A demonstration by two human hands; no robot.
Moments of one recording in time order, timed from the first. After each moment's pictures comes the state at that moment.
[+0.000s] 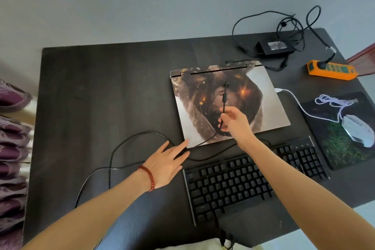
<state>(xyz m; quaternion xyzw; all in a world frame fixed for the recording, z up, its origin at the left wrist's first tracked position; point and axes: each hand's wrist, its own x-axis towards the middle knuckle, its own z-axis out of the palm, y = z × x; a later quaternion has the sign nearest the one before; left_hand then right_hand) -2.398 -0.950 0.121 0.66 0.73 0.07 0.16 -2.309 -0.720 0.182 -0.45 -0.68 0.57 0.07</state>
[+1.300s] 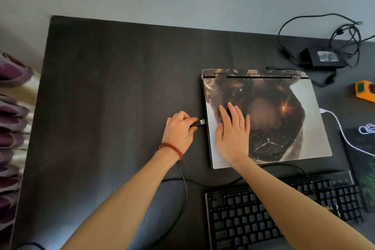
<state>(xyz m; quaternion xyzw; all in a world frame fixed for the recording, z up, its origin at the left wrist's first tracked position) -2.478 -0.886 0.098 0.30 0.87 0.34 0.19 -2.379 -0.763 0.109 -0.30 -0.95 0.09 0.02</state>
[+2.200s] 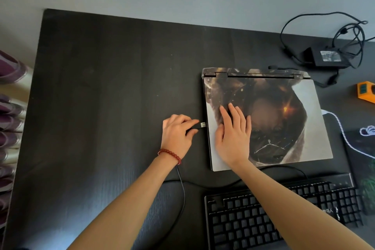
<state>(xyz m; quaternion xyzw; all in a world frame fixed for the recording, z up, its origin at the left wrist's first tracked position) -2.471 -0.889 0.092 0.28 0.86 0.40 0.17 -2.377 -0.764 0.105 -0.31 -0.95 0.08 0.04</state>
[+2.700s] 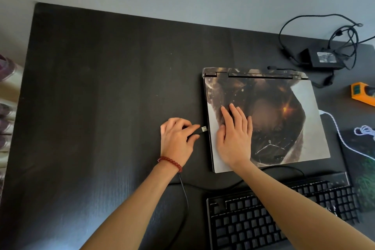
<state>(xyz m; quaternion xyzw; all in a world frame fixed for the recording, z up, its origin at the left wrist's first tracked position) -2.460 -0.898 0.088 0.29 0.87 0.37 0.13 -2.377 -0.765 0.102 -0.32 -0.94 0.08 0.03</state>
